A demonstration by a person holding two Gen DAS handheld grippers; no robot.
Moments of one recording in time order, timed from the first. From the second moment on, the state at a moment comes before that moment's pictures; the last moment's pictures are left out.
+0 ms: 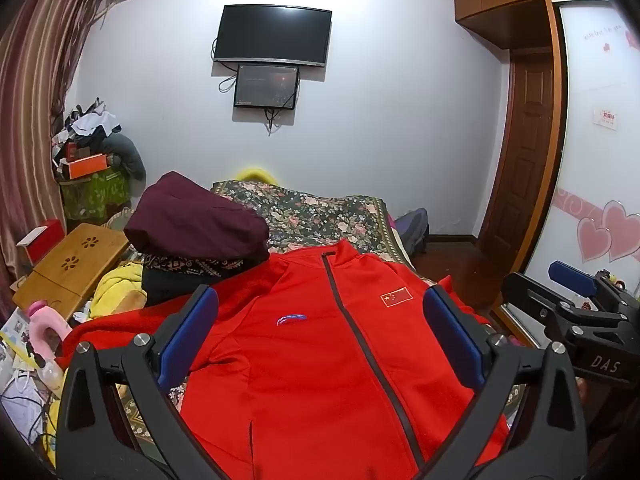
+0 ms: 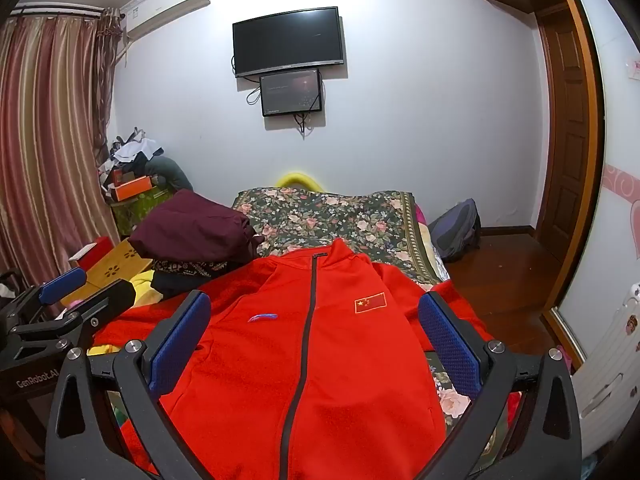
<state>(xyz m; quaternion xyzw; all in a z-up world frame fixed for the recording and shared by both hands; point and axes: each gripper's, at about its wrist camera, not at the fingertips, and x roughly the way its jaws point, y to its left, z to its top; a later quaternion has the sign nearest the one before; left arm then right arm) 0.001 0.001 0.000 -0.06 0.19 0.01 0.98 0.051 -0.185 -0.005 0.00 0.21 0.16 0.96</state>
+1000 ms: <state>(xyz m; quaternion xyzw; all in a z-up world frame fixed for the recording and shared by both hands) 0.002 0.004 -0.003 -0.06 0.19 0.02 0.98 0.049 -0.182 -0.006 0.00 0.21 0.16 0.96</state>
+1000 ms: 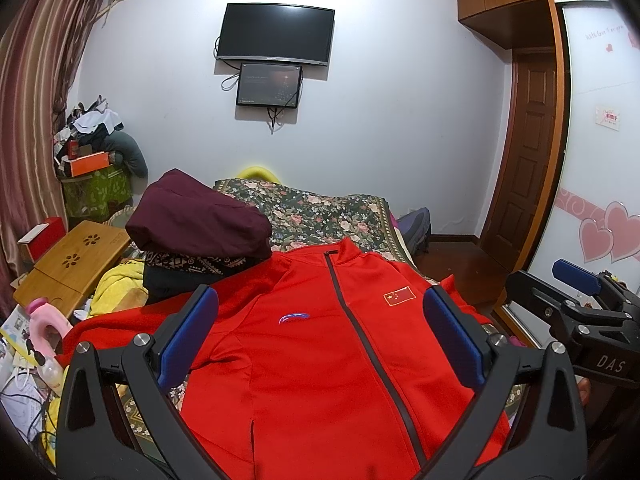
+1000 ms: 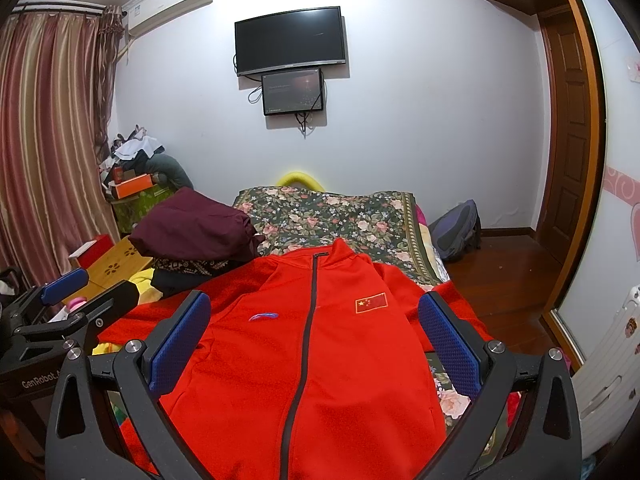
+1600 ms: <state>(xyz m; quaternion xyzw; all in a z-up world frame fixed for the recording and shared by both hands) 0.017 0.035 -0.009 -0.08 0.18 0.05 0.98 0.068 -0.181 -0.011 -0.01 0.23 0.15 0.96</state>
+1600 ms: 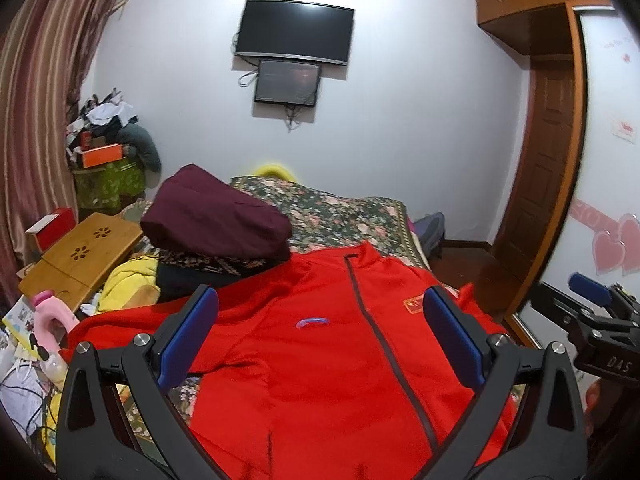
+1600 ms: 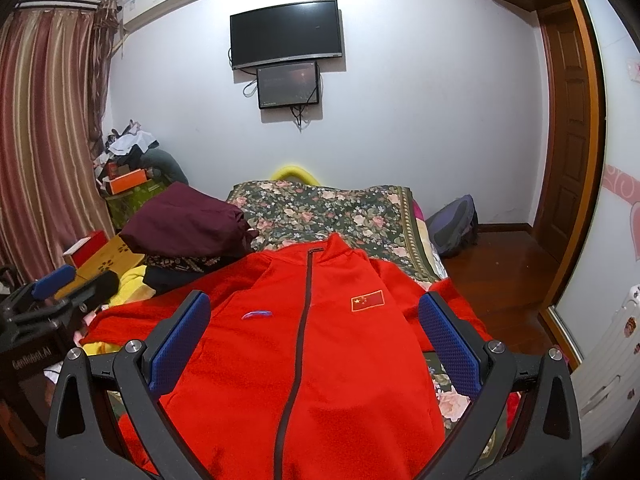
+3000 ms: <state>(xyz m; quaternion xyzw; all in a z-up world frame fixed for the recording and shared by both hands) 0.055 0.404 -0.306 -0.52 0.35 0.26 0.73 0.169 -0.141 -0.073 -0.07 0.37 0.11 0.92</state>
